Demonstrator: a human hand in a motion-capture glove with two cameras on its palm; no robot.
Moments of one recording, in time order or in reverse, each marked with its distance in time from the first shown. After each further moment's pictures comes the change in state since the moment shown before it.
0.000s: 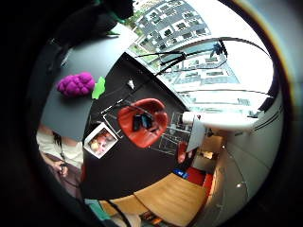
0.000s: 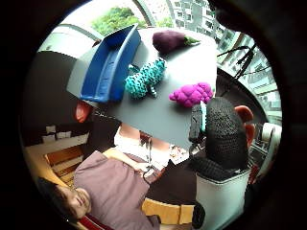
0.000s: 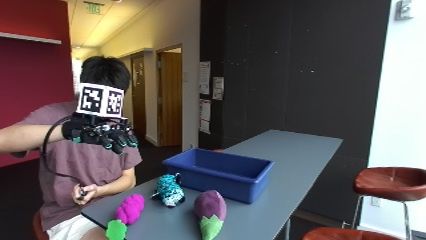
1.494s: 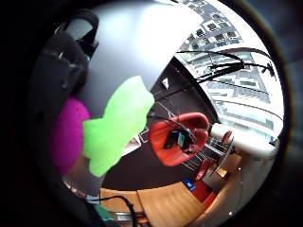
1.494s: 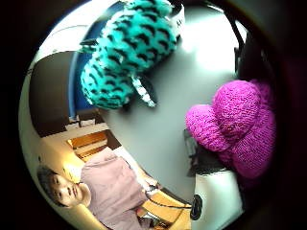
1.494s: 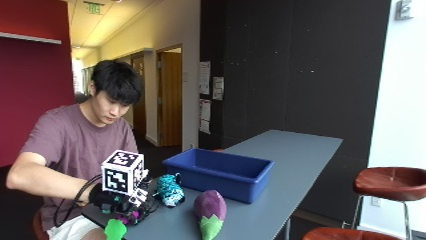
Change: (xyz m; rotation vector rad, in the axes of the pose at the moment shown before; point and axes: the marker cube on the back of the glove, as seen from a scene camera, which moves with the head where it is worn) arm -0.034 -0.097 0.179 -0.059 -0.338 -0.158
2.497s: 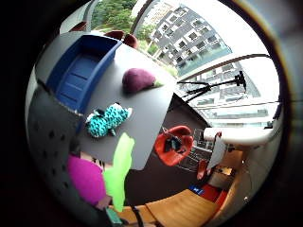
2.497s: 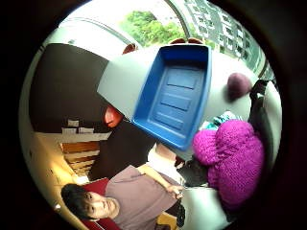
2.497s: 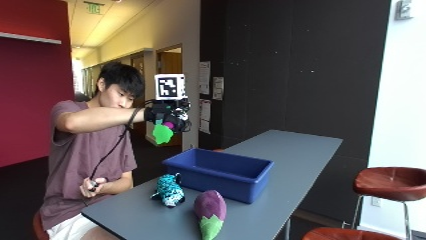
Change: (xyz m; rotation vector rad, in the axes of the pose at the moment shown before) arm -0.236 -0.057 -0.201 0.204 0.151 -0.033
